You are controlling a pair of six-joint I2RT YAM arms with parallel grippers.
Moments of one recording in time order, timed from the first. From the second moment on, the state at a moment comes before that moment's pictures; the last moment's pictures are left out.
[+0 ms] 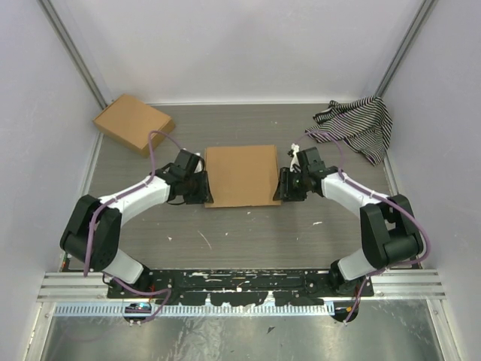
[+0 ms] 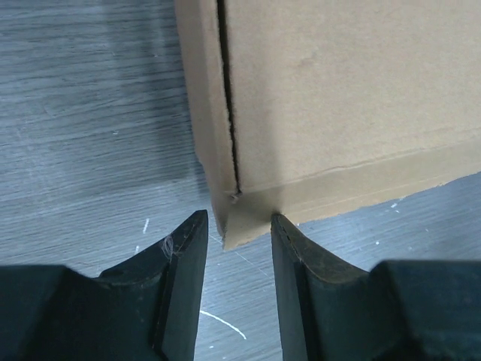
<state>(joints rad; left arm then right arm) -0.51 1.53 0.90 -0.40 0.12 -0.58 0.32 1.51 0.86 -0.39 -0.33 0.38</state>
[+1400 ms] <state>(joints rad) -0.53 1.84 1.25 -0.16 0.13 -0.54 0.81 1.67 0.73 0.48 0.03 0.54</state>
